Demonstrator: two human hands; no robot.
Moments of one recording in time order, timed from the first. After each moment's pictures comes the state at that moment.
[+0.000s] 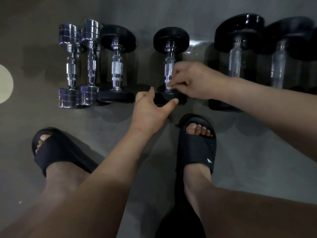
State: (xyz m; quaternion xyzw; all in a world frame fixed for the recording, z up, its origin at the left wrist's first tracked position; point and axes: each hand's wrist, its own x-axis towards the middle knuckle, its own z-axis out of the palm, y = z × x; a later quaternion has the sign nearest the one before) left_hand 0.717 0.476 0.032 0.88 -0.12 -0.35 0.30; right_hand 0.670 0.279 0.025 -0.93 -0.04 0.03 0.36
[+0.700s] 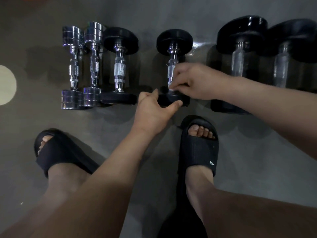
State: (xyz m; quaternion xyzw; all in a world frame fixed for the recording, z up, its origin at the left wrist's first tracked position) left_hand 0.719 0.473 0.034 0.88 -0.14 -0.35 0.28; right_hand 0.673 0.277 0.027 -0.93 -0.05 0.05 0.35
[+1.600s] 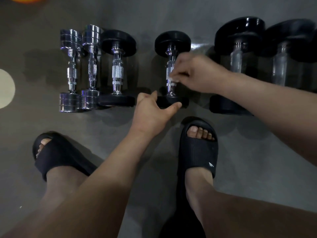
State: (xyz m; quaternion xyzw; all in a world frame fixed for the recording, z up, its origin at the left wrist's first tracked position) left_hand 0.720 0.471 0.039 0.88 -0.15 -0.35 0.27; right_hand 0.685 0.266 0.029 -0.94 0.01 0.01 0.35
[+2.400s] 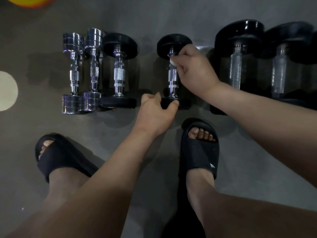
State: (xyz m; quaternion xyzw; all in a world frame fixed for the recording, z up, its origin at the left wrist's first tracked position) left_hand 0.721 0.467 0.046 0.86 -0.15 -0.38 0.29; right_hand 0.695 0.286 0.006 -0.94 0.15 -0.14 0.28
